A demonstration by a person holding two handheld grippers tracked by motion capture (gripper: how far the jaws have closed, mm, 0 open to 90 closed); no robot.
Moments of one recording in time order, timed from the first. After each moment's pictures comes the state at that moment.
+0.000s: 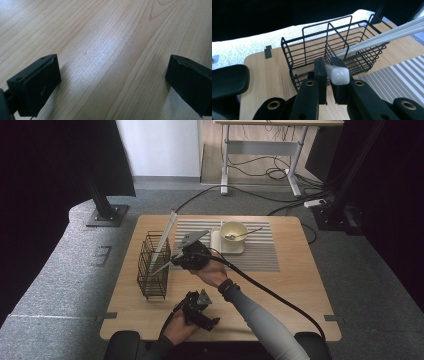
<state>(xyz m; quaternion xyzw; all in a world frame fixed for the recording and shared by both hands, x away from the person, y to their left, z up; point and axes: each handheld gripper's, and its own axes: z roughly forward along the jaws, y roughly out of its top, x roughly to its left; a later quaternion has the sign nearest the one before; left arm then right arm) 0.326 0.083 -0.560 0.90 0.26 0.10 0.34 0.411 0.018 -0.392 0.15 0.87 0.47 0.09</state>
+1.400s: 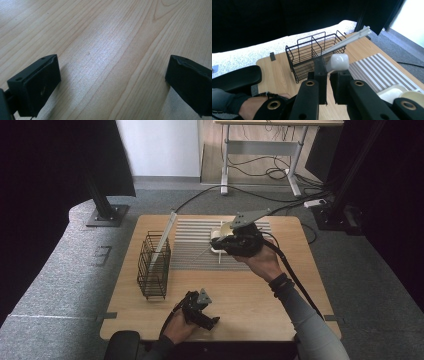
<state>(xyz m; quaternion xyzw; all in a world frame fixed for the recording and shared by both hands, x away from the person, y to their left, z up) 0.328 0.084 -0.560 0.89 0.27 0.10 0.34 0.378 -0.106 -0.296 0.18 0.84 0.49 0.12</state>
